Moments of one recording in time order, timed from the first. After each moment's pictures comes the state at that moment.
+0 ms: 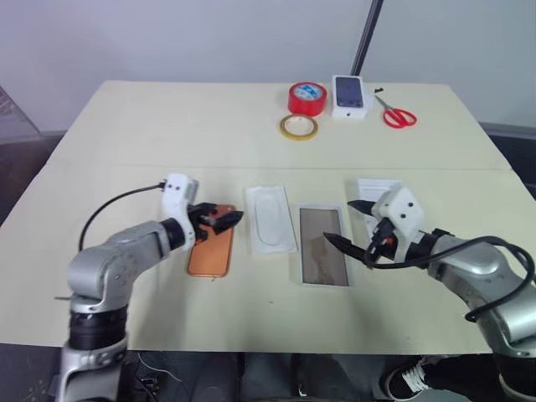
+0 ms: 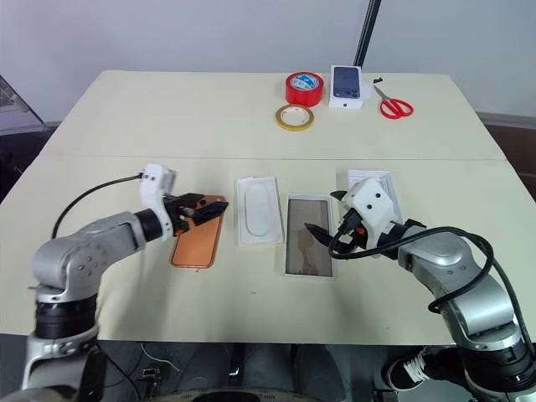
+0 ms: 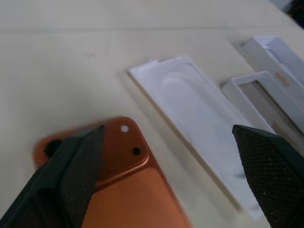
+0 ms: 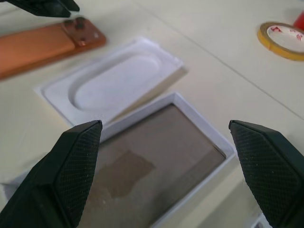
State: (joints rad) left arm -0.42 0.35 0.18 -0.33 -0.67 1.25 -0.32; right arm -0.14 -0.75 -0.05 -0.58 0.44 0.69 0.62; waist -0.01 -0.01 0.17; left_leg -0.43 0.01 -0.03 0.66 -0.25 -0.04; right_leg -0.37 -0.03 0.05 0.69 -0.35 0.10
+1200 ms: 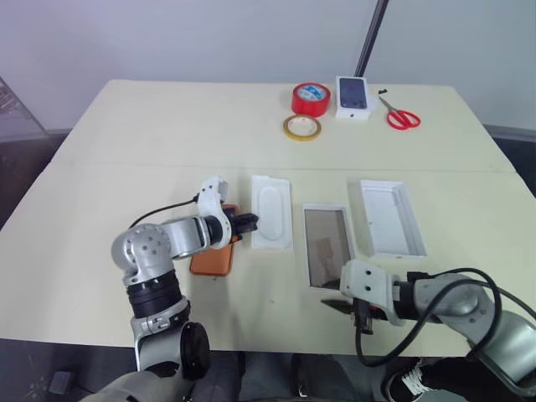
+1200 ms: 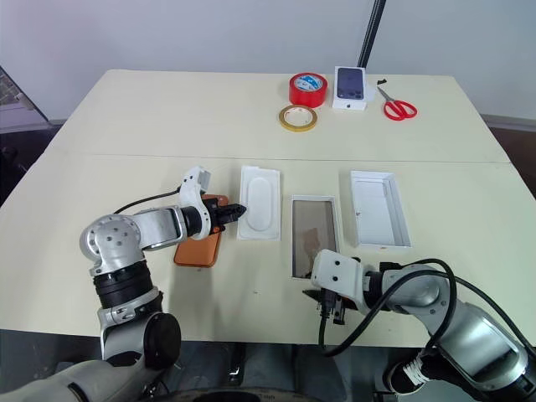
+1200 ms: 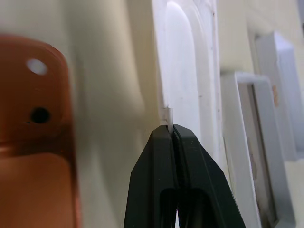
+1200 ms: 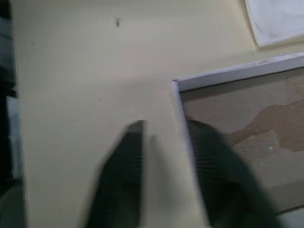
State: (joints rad) left arm -0.61 -0.01 0.47 -0.21 -0.71 1.61 0.03; right arm 0.00 -0.98 0.22 -0.73 0.24 0.65 0.81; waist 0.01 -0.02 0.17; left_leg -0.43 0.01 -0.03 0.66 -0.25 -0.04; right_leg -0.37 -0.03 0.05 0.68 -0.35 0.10
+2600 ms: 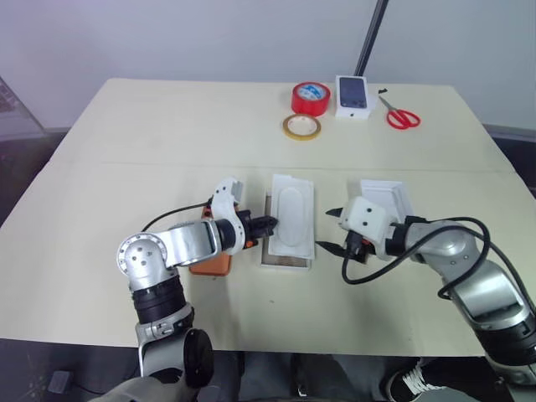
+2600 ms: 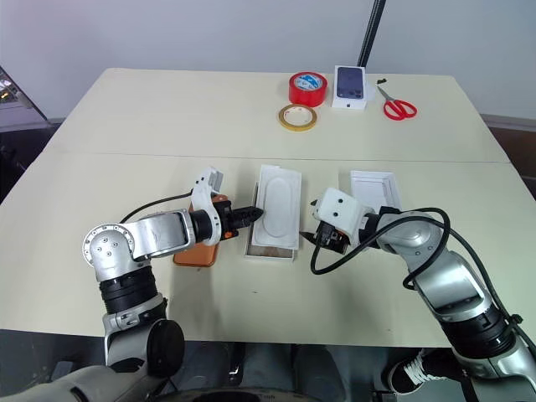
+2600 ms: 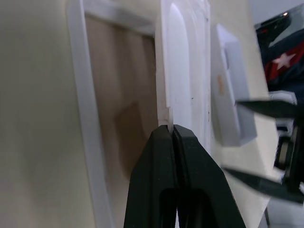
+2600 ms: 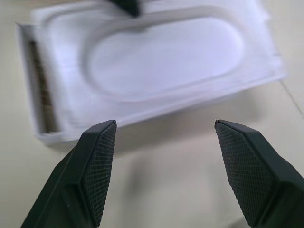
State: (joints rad) left arm -0.56 -0.05 0.43 -0.20 -1.33 1.61 0.54; right arm -0.30 -0.79 0.15 -0.45 0.13 0.59 0.83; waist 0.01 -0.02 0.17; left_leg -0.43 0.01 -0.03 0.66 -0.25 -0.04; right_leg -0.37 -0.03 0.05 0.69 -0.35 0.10
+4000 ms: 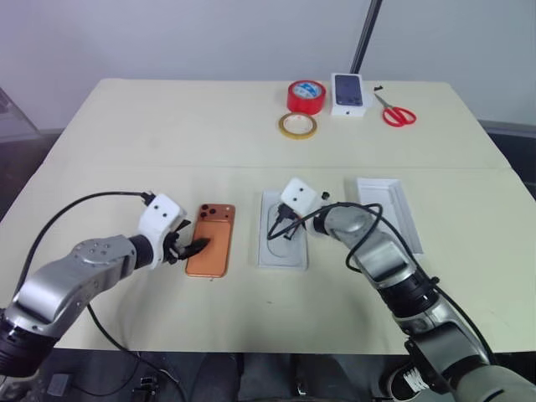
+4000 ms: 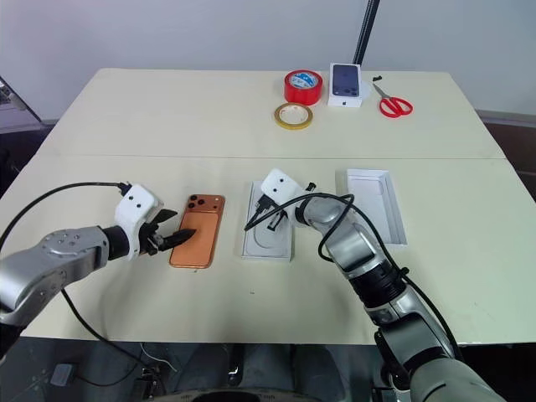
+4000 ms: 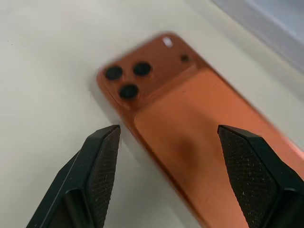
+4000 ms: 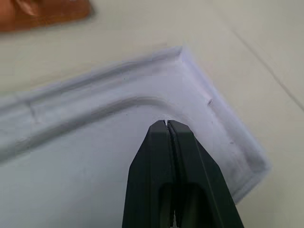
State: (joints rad) left arm -0.14 0.98 -0.11 -0.36 -0.70 0.66 -0.40; right arm -0.60 -0.37 0.42 -0.04 -0.10 0.69 0.54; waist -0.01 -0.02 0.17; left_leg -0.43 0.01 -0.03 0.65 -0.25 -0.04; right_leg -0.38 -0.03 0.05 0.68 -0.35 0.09
